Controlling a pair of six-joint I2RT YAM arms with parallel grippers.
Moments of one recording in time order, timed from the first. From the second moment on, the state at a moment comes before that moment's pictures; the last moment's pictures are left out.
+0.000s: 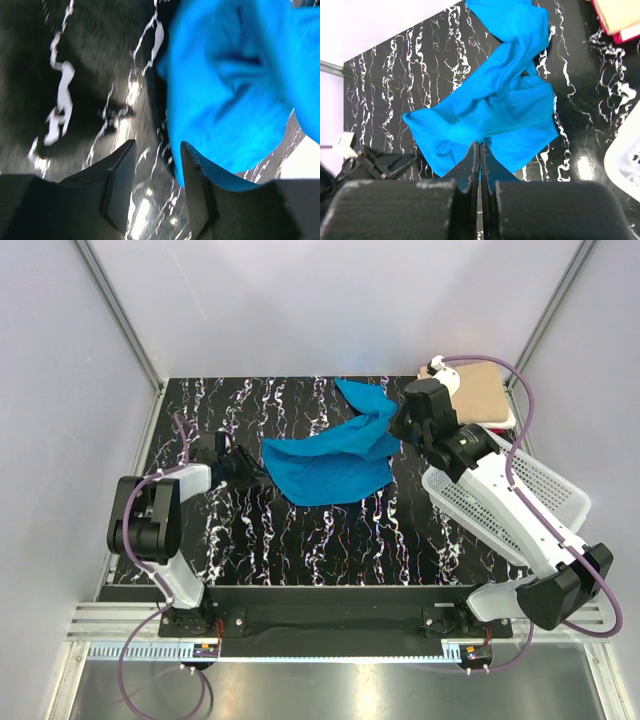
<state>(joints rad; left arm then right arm) -0.07 1.69 0.87 -0.06 0.34 -0.73 0.55 1.36 1.44 -0.60 0.38 0.73</state>
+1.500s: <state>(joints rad) 0.00 1.49 1.38 -0.42 0.32 -0.60 0.21 1.63 1.95 -0.56 0.18 0.54</state>
